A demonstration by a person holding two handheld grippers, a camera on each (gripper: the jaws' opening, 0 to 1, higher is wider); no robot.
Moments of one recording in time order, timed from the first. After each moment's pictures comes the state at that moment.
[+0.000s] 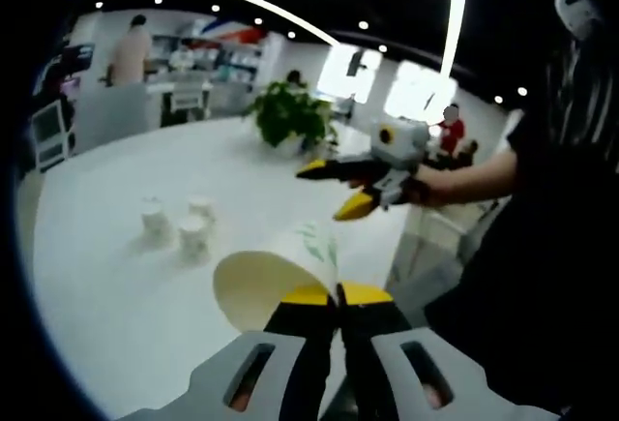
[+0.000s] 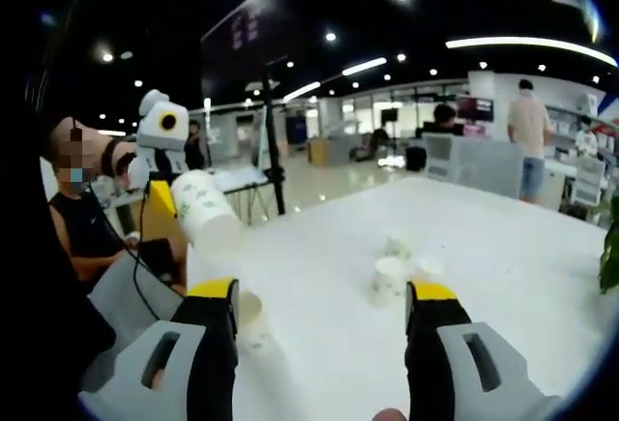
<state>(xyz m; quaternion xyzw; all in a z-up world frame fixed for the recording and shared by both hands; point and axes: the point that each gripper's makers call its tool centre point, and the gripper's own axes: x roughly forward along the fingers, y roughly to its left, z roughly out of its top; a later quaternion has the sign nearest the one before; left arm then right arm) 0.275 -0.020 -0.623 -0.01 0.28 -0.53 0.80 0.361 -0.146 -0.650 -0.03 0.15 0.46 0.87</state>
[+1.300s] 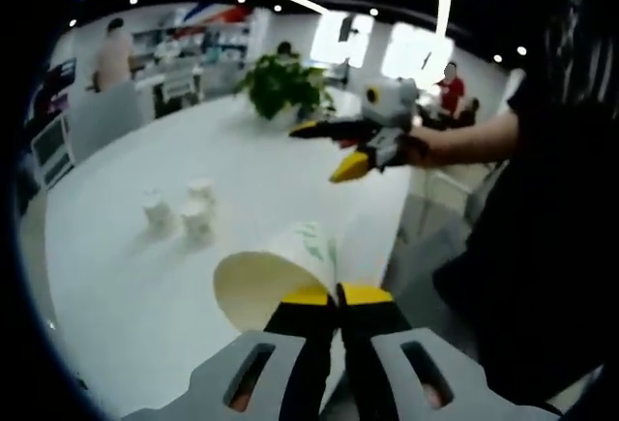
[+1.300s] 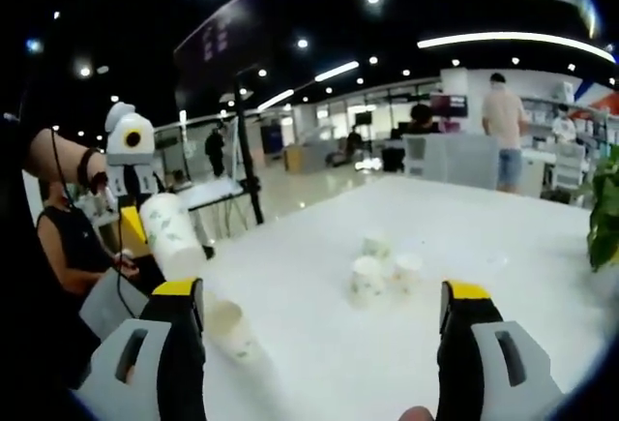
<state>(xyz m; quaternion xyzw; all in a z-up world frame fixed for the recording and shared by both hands) 0.261 -0.014 -0.638 0.08 0.33 -0.53 0.78 0.379 -0.162 -0.649 0.01 0.14 0.42 0.90</state>
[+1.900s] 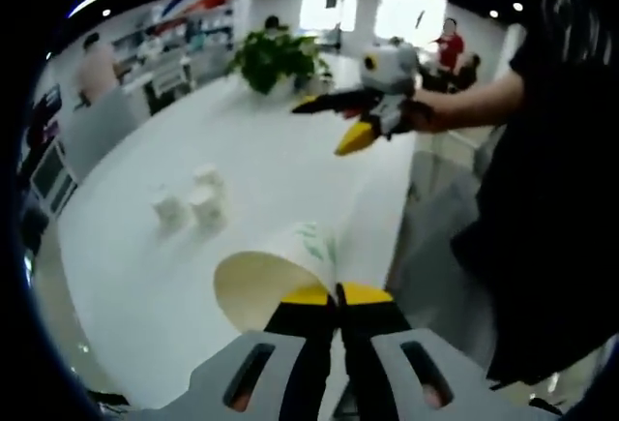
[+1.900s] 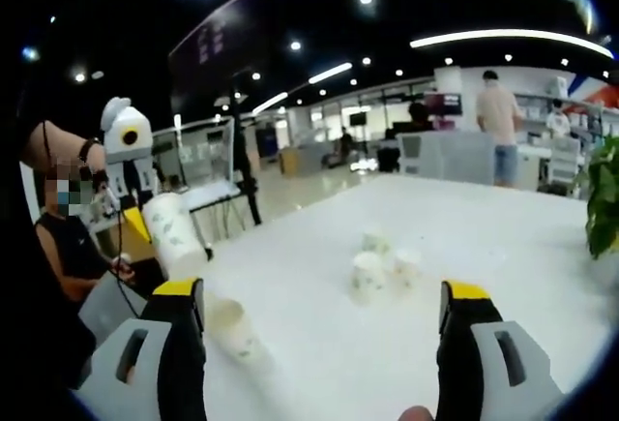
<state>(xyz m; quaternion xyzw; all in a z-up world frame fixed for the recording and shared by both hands) 0.259 0.003 -0.647 0.19 0.35 -0.53 0.75 0.371 -0.160 -0.658 0.01 0.15 0.41 0.90</state>
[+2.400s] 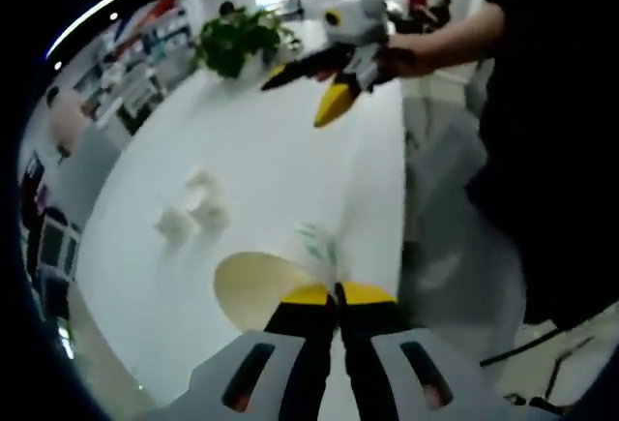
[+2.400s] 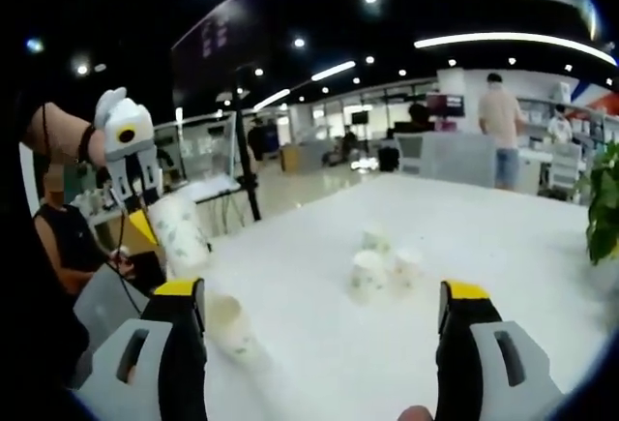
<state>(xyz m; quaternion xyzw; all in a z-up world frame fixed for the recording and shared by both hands) 0.264 0.006 -0.669 0.33 0.35 -0.55 0.68 0.371 -0.155 -0.663 0.00 0.14 0.42 0.90</state>
